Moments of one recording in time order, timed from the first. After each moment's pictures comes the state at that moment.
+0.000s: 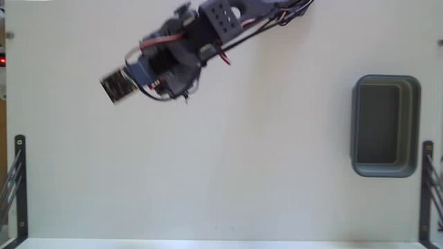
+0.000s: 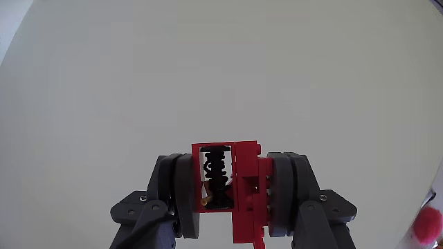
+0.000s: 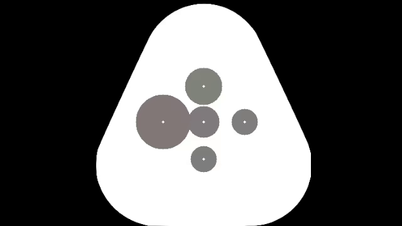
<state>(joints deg) 53.4 103.0 89.4 71.7 -0.3</state>
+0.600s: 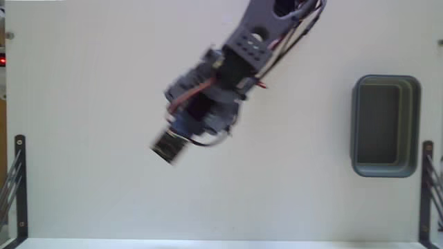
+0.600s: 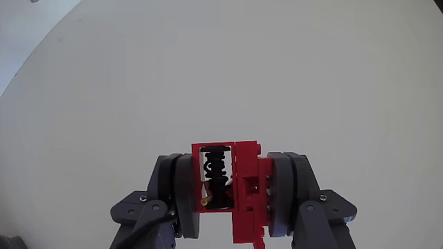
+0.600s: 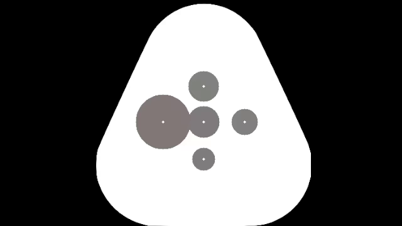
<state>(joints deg) 32.7 100.4 84.1 73.6 -0.2</state>
